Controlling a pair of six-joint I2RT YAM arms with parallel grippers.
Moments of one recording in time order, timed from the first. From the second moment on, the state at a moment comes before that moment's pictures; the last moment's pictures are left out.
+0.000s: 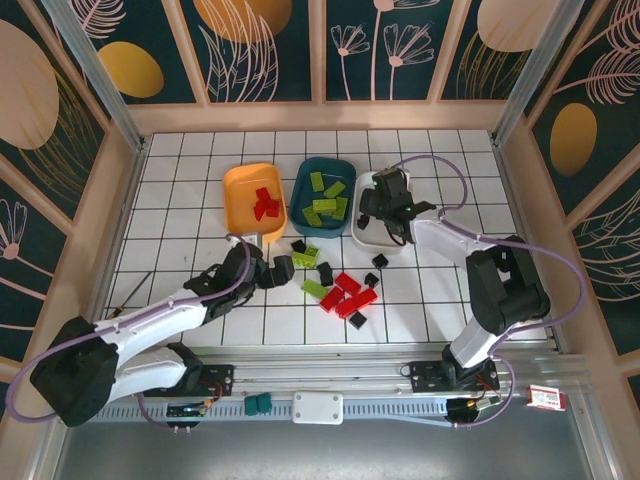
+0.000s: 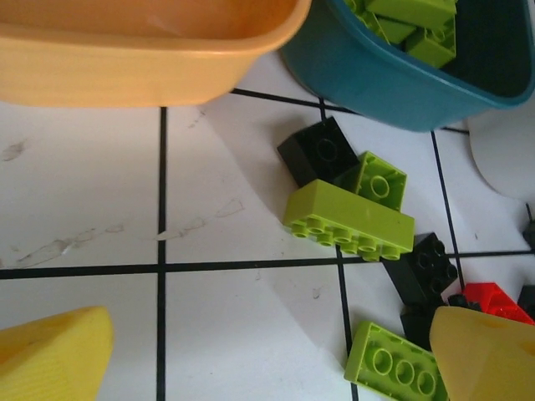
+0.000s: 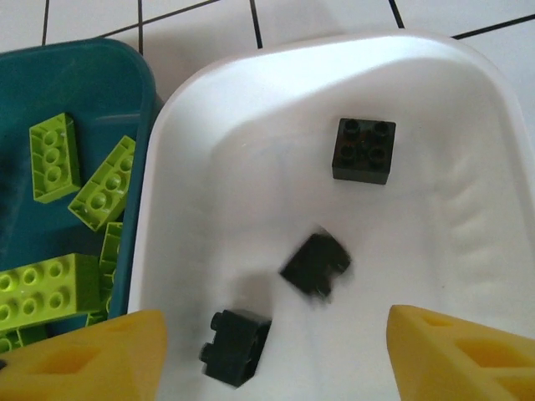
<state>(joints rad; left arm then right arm) -0.70 1.16 0.49 -0.08 -0.12 -0.74 0.47 1.64 1.05 -0.18 0.25 0.54</state>
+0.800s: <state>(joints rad) -0.95 1.70 0.90 -0.14 -0.14 -0.59 0.62 1.11 0.64 -0.12 0.25 0.64</state>
